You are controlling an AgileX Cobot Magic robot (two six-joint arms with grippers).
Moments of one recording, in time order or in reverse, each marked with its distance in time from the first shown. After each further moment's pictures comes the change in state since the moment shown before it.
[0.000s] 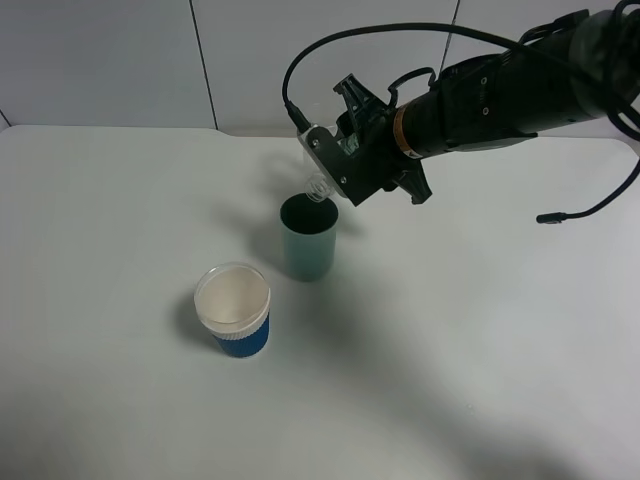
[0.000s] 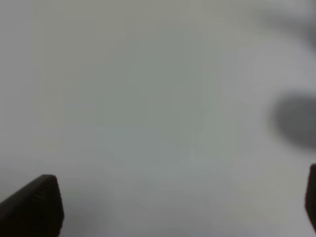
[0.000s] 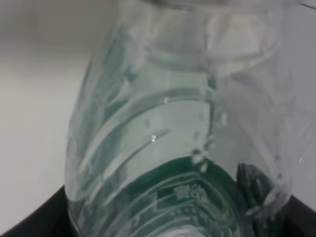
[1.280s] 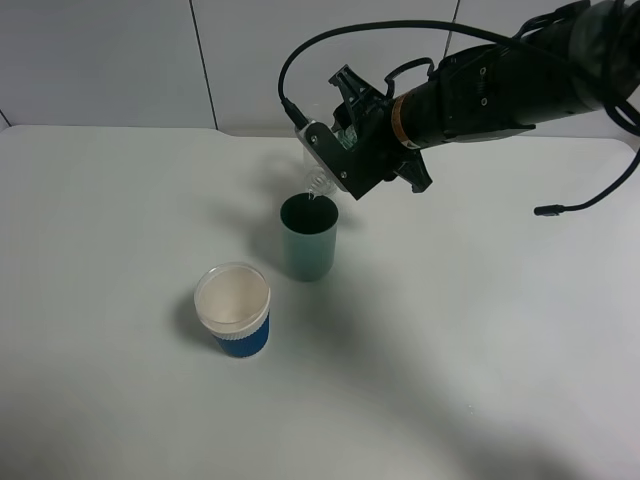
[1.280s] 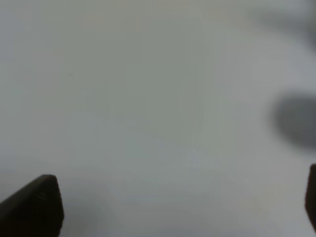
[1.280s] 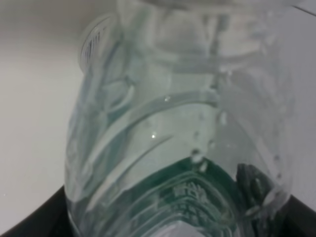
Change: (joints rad) left arm 0.000 0.000 0.000 0.000 0.000 0.000; right arm 0.000 0.000 -0.029 0.000 0.004 -0.058
